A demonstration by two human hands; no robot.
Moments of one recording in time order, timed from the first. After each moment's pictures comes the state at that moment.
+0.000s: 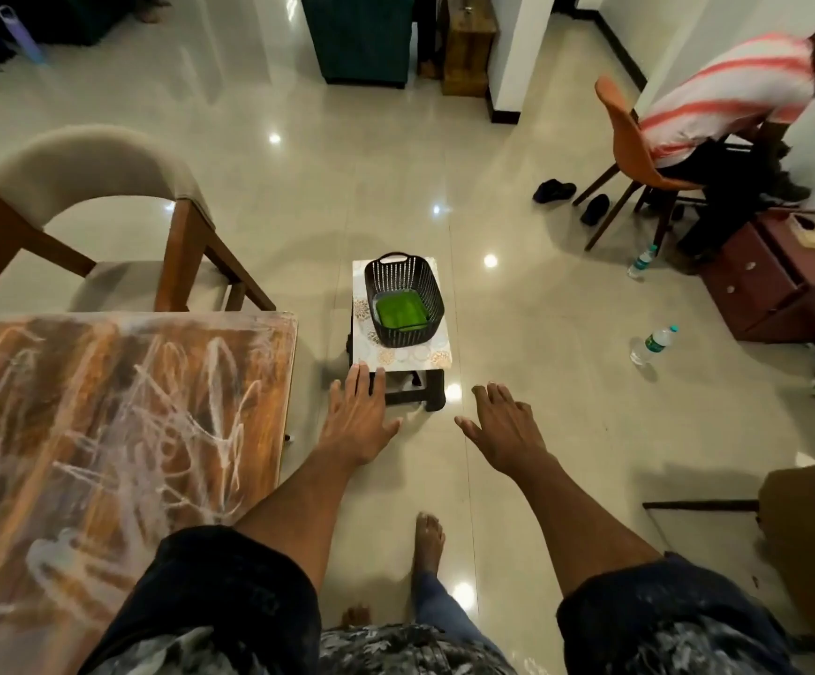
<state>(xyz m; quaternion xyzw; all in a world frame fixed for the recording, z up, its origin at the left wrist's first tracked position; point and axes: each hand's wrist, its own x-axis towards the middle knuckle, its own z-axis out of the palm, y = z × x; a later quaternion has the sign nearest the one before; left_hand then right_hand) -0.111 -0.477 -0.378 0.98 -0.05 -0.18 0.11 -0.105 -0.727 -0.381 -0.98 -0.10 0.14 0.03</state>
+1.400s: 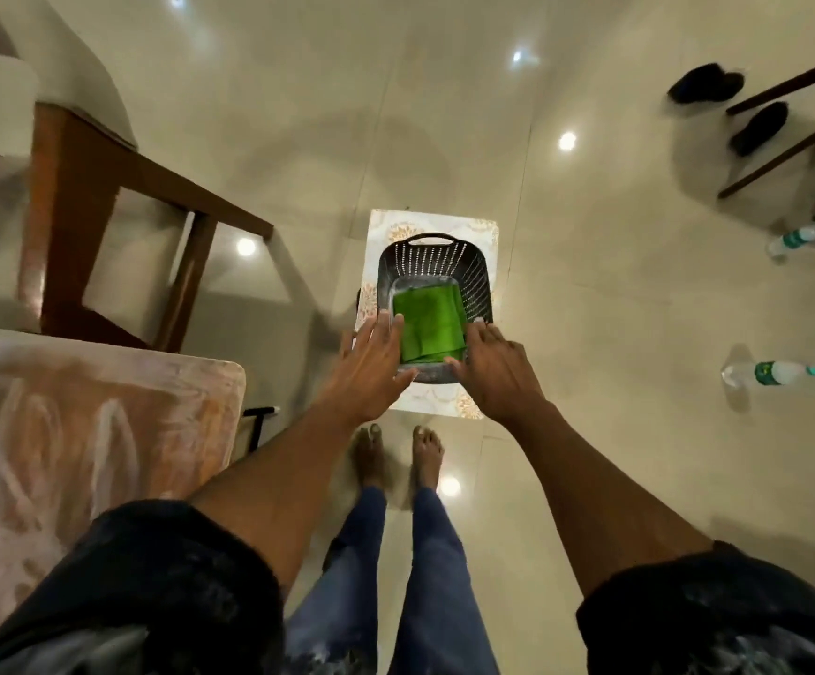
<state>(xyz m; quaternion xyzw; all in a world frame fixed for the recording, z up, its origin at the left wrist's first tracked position) 0.273 -0.446 -0.531 0.95 0.00 -0.27 0.18 0.324 -0.650 -0.529 -0.95 -0.17 0.25 0.08</state>
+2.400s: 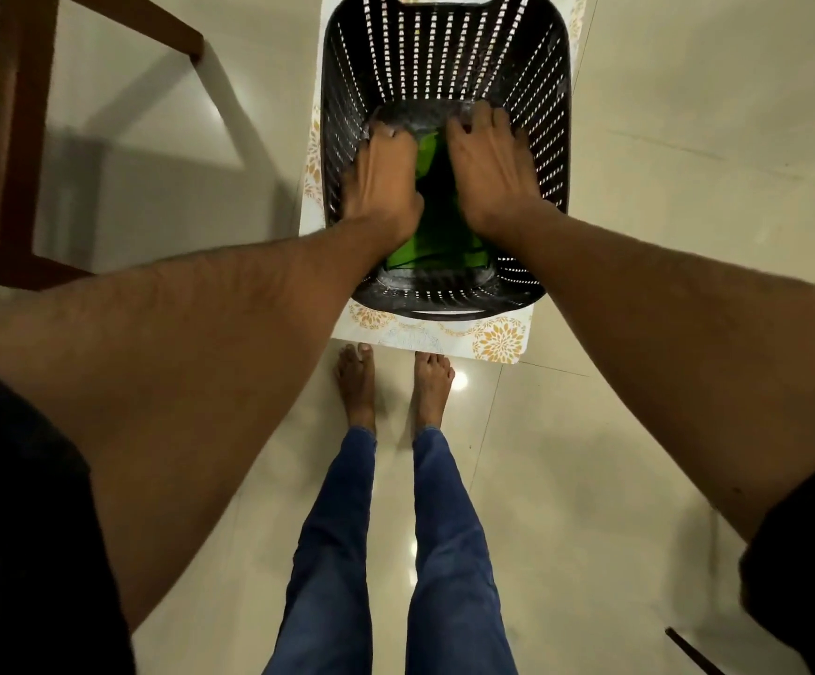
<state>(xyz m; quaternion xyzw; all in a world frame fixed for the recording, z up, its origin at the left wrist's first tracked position) 0.400 -0.493 -0.755 0.96 0.15 -0.14 0.20 0.453 -0.614 -0.769 -0.95 -0.24 0.18 -0.01</state>
